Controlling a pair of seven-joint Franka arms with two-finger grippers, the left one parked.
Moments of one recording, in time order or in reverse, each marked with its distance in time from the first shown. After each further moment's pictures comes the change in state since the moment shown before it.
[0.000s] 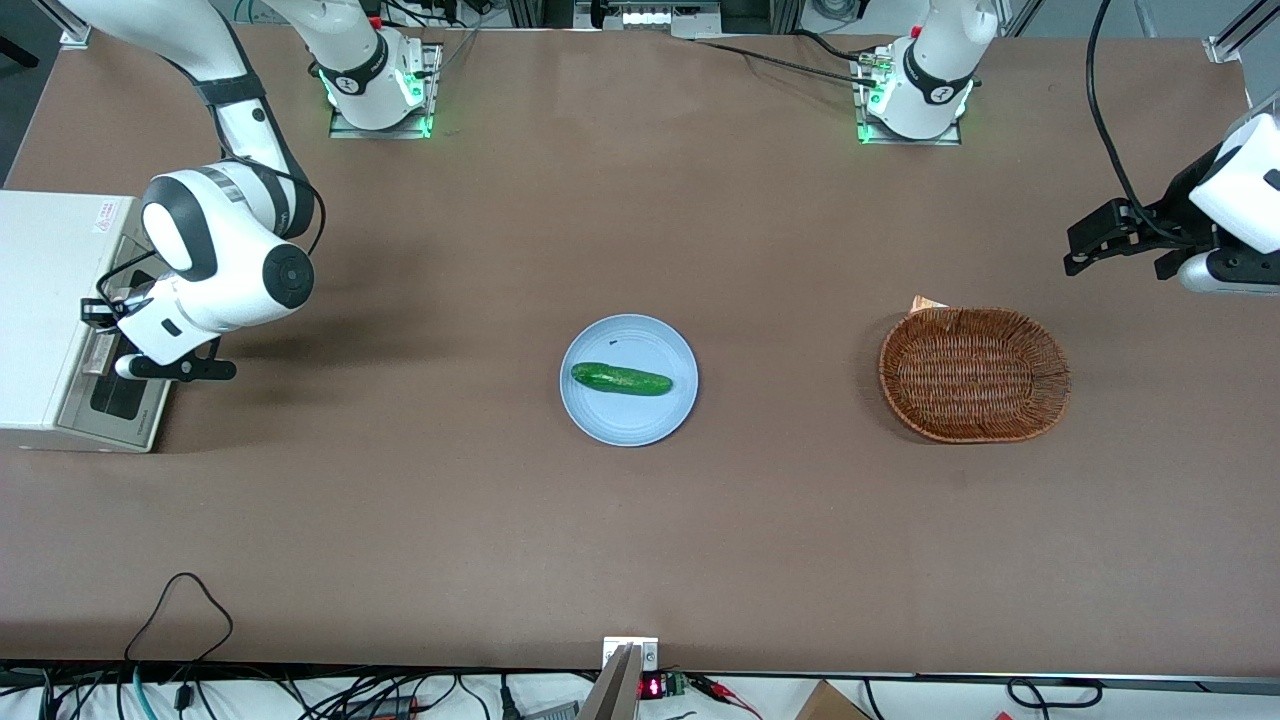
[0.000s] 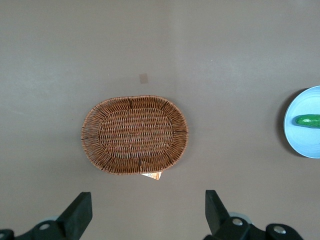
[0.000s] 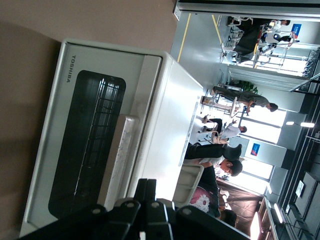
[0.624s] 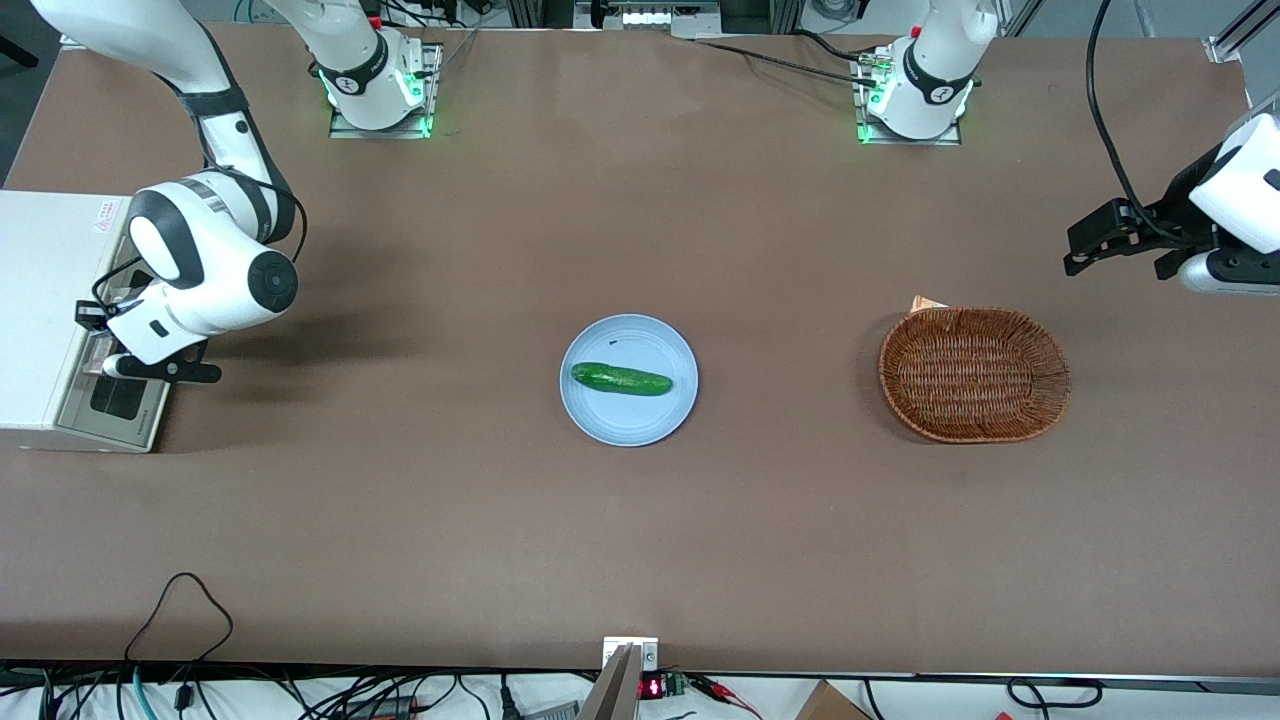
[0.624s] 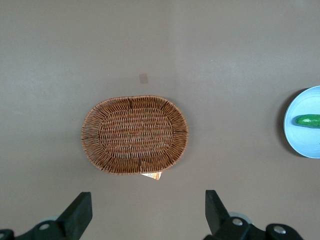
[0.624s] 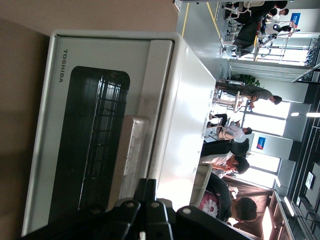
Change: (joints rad) arm -0.064 0.040 -0.004 -0.024 -0.049 0.063 0.104
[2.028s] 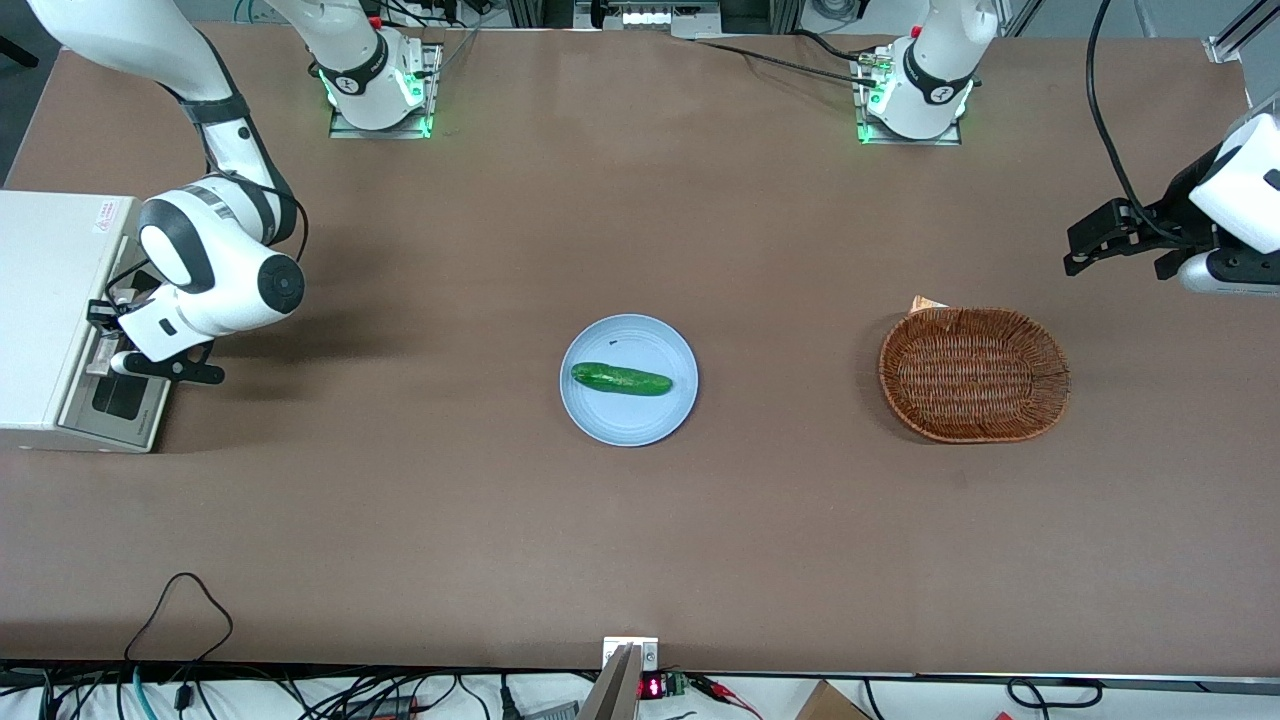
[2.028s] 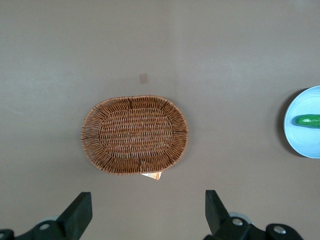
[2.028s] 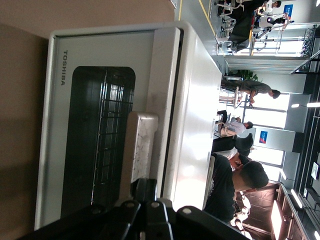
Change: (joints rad) arm -0.013 0.018 0.008 -0.025 -0.026 0.017 0.123
